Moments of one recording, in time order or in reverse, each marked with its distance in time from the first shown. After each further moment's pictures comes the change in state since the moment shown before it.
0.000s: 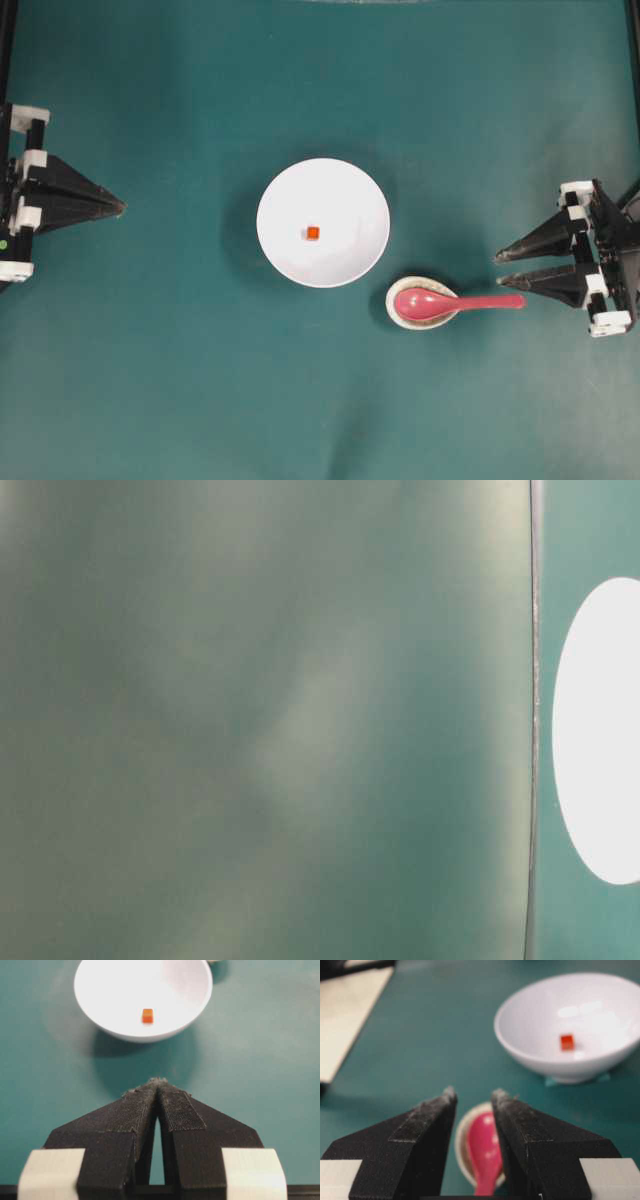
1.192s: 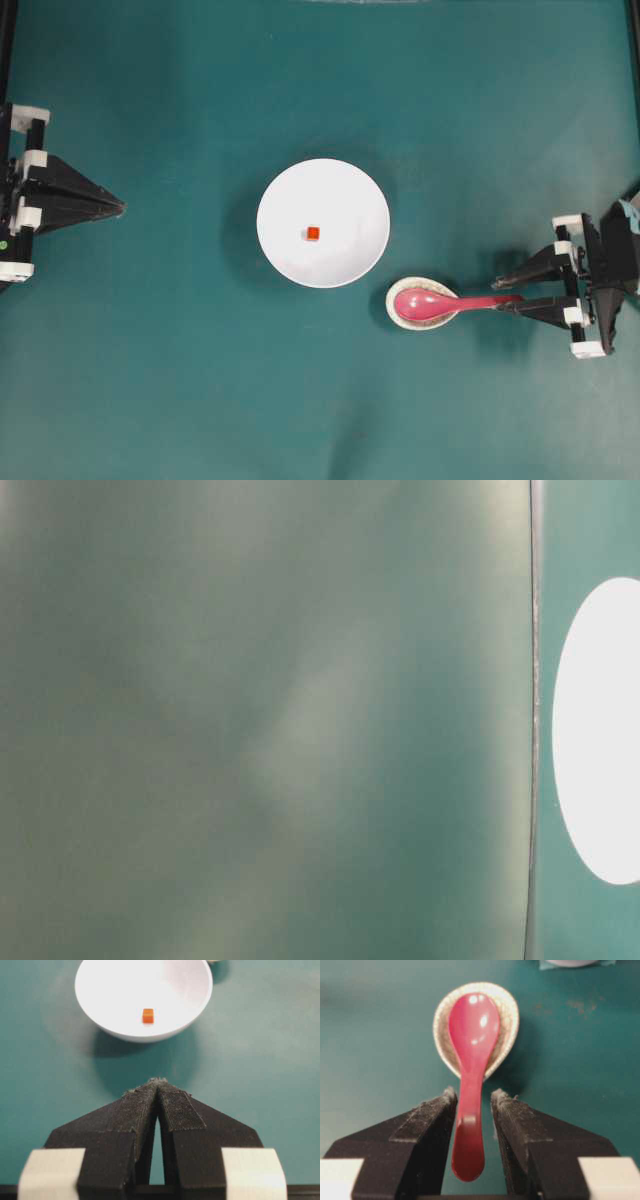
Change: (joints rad) left arm 0.000 0.000 0.000 0.002 -0.002 0.000; right arm 0.279 0.440 0.003 0.268 -0.213 -0.005
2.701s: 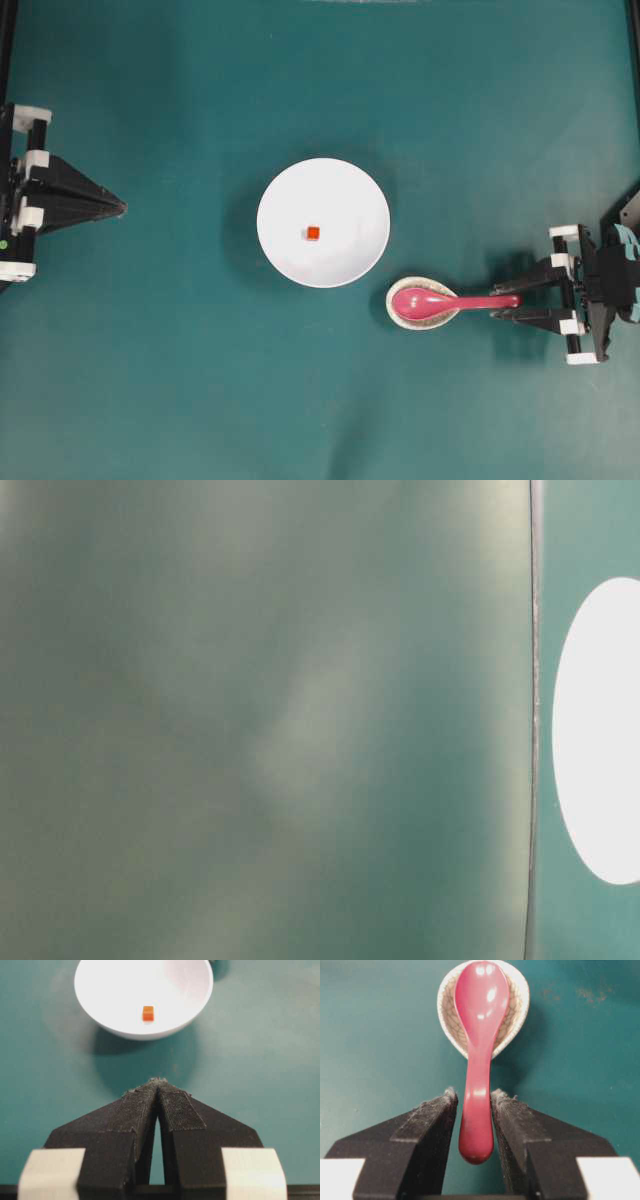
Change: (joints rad) left arm 0.000 0.008 0.000 0.000 0.002 0.000; right arm 0.081 0.172 -0.015 0.048 -0.117 -0.006
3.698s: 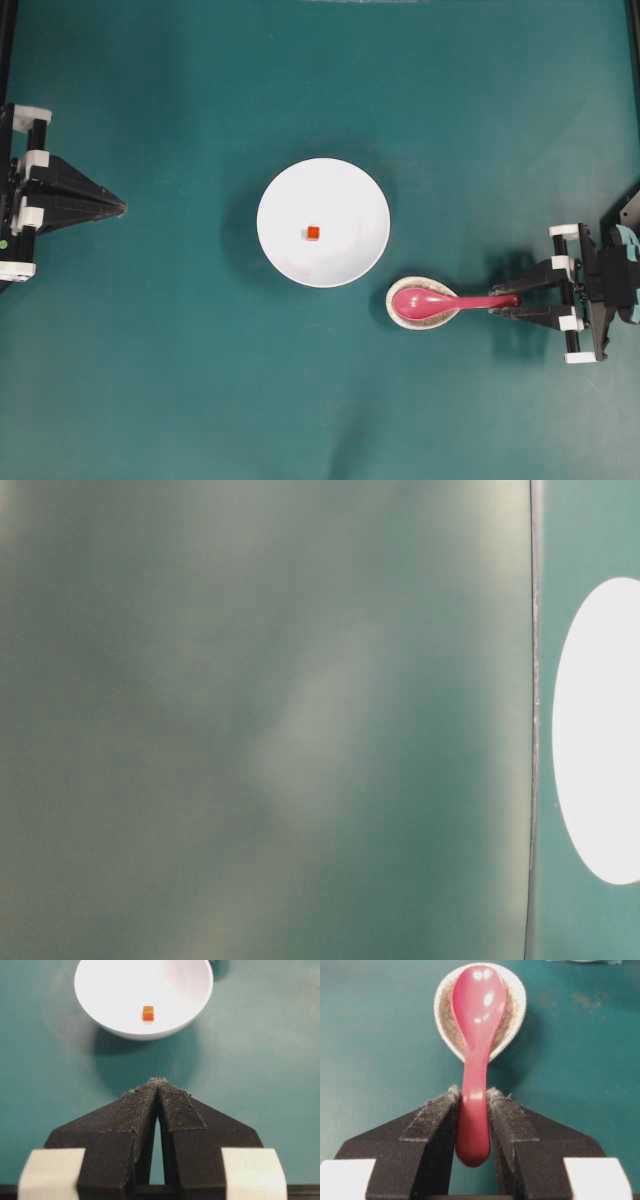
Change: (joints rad) left arm 0.000 0.000 0.000 0.000 -0.002 0.000; right arm -0.002 0.006 0.000 0.008 -0.009 -0.015
